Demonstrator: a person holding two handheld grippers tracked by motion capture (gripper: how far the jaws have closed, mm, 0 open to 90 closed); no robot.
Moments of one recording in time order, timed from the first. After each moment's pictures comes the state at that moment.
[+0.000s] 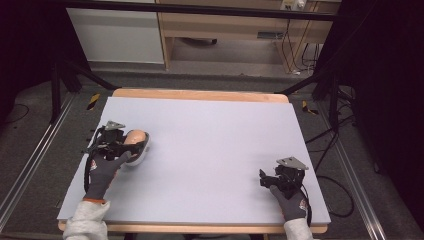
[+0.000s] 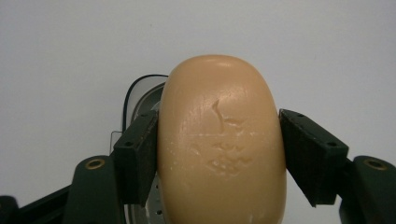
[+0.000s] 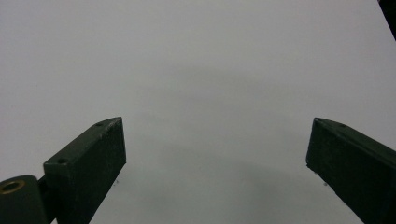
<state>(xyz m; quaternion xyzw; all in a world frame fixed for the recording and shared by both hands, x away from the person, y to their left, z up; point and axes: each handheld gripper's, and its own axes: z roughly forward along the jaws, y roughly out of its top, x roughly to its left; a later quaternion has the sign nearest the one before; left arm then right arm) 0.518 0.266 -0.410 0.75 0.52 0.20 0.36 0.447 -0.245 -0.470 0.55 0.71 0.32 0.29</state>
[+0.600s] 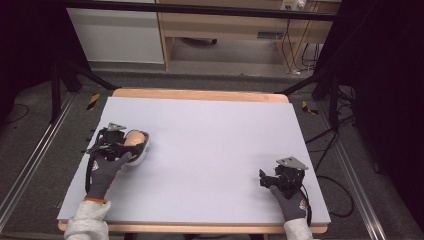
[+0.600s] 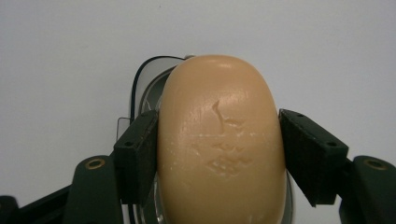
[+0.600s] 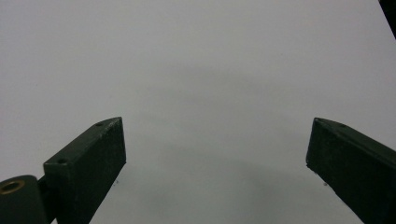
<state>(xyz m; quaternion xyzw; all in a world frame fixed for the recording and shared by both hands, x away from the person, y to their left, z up) 0.525 0.269 -0.424 0.75 0.53 0.19 0.34 0.447 -0.245 -0.470 0.55 0.71 0.32 0.29</state>
